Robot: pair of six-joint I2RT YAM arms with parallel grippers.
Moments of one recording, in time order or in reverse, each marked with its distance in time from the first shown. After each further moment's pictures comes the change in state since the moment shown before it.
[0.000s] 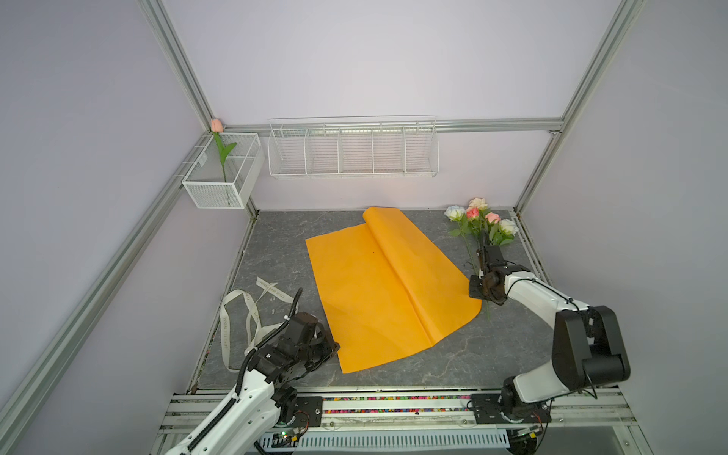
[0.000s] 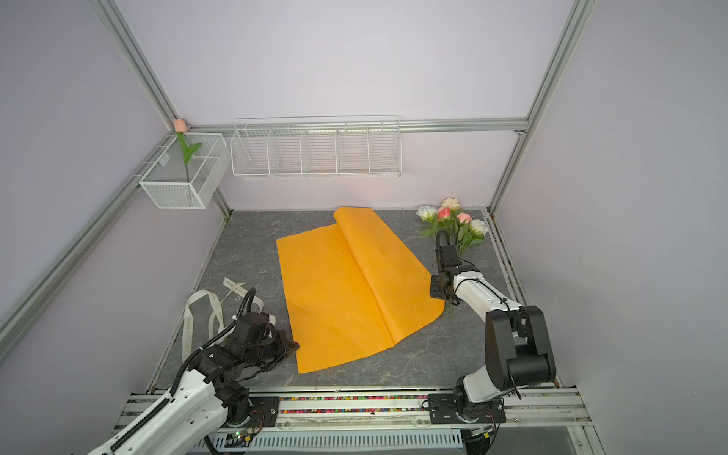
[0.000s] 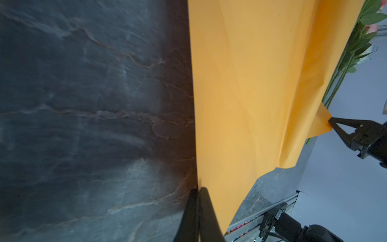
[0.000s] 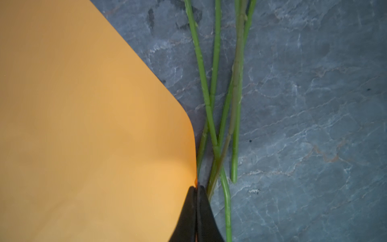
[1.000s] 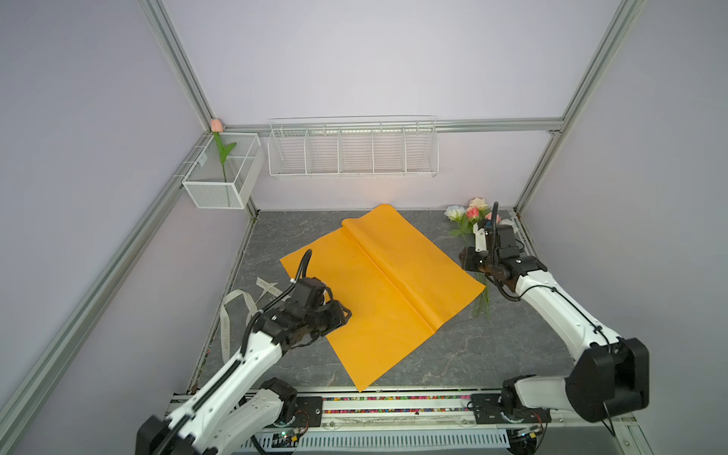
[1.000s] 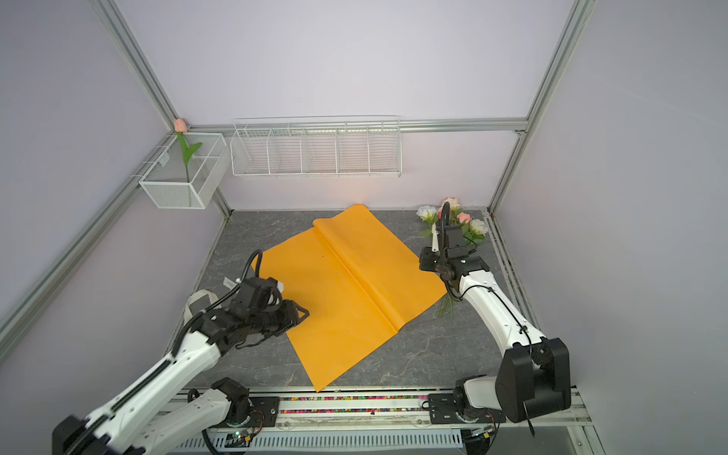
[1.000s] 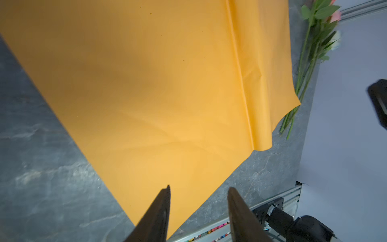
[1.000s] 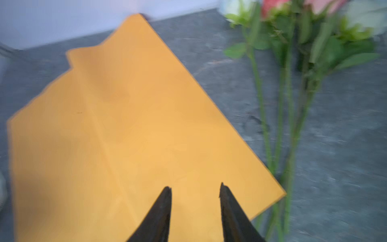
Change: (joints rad) left arm -0.001 0.470 0.440 0.000 -0.027 0.242; right arm 0.142 -0.198 0.120 0.137 -0.268 0.043
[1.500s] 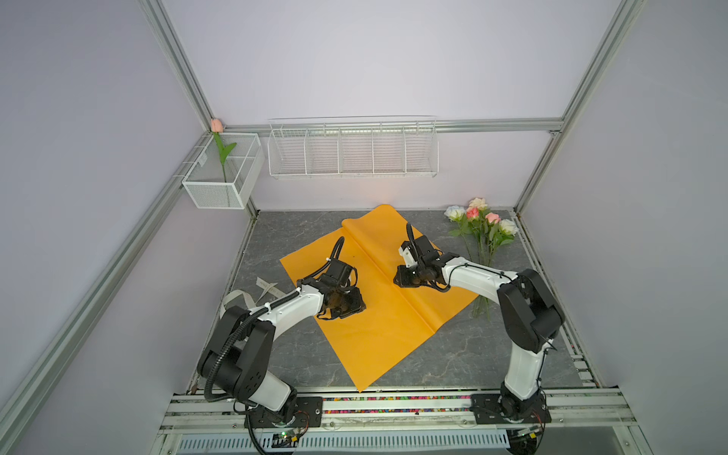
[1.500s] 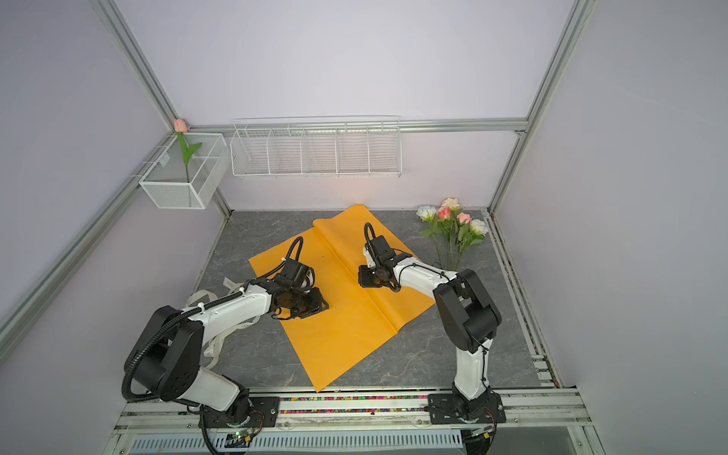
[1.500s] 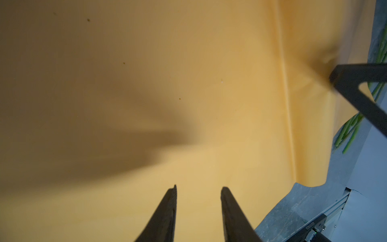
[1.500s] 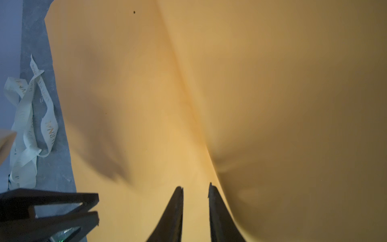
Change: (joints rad) left arm 0.000 0.456 0.084 0.200 0.032 0.123; right arm 0.299 0.584 0.252 0.074 -0.138 0.142
